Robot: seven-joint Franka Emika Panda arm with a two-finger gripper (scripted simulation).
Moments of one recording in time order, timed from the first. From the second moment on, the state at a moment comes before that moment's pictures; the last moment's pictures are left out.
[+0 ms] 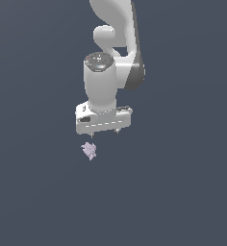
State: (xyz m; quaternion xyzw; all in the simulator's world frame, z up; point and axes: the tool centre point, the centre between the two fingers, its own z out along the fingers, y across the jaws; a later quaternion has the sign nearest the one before) arm 0.020 -0.036 0.184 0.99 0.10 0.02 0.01
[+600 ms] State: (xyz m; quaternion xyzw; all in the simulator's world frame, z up) arm 0.023 -0.075 0.141 0.97 0.23 0.01 0.01
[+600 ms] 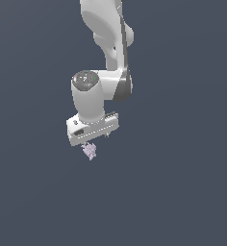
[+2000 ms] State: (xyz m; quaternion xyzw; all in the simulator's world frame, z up) arm 0.019 -0.114 0.085 0.93 0.36 0.00 0.00
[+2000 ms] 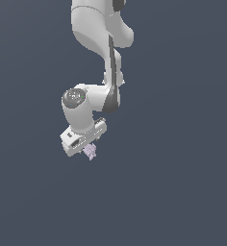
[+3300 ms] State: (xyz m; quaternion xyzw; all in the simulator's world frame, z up) arm 0.019 -0.114 0.046 0.93 0.36 0.00 0.00
